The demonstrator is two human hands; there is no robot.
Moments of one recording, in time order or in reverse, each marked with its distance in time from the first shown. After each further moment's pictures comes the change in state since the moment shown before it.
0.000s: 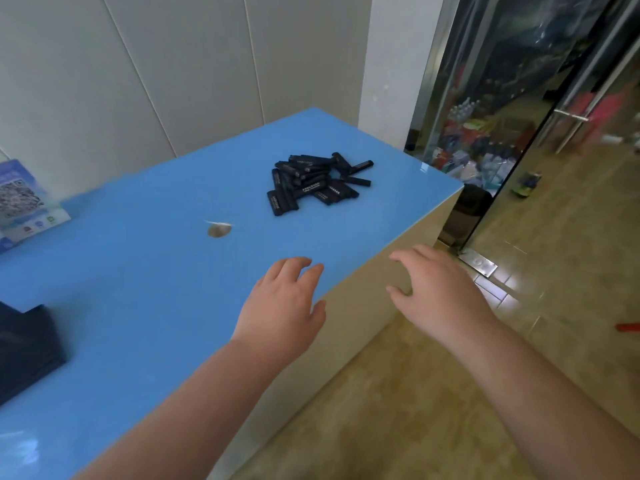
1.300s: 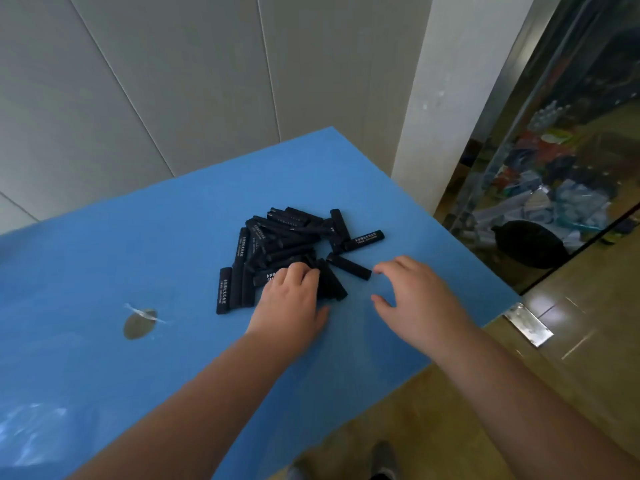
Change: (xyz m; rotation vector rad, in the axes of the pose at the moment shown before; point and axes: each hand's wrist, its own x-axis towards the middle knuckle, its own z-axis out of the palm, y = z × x) left_hand 0.285 -0.010 0.084 0.065 -0.098 -0.243; right_hand 0.299 0.102 0.033 0.088 -0.165 -0.218
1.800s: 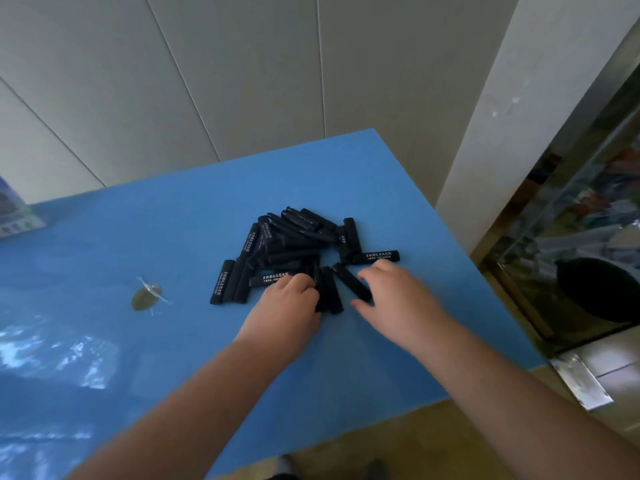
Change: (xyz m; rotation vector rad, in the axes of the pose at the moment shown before) left_hand 0.015 0.024 0.003 0.026 -0.033 -0.098; right_hand 0.068 0.026 0.014 -0.007 -0.193 -0.243
